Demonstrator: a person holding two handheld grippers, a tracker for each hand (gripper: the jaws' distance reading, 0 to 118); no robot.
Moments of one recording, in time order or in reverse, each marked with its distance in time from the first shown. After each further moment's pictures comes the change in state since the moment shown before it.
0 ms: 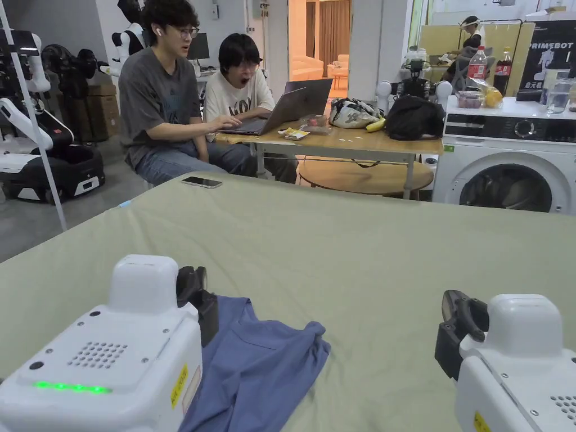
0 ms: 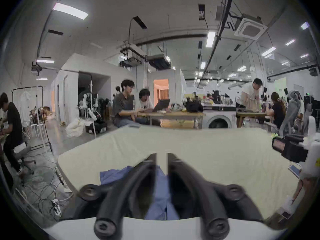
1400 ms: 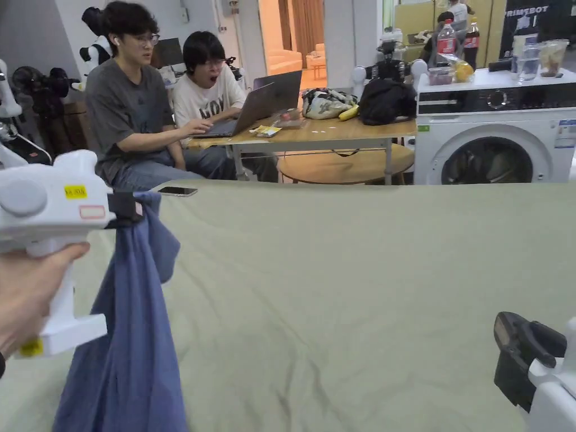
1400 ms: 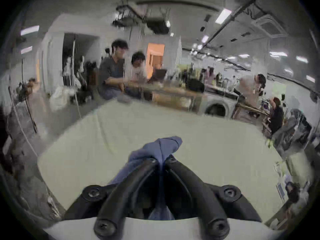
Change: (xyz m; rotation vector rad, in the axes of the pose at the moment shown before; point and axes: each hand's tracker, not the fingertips) left arm -0.074 0.152 -0.173 -0.248 -0.104 0.085; right arm 0.099 -0.019 0.014 -0.064 -0.081 -0.147
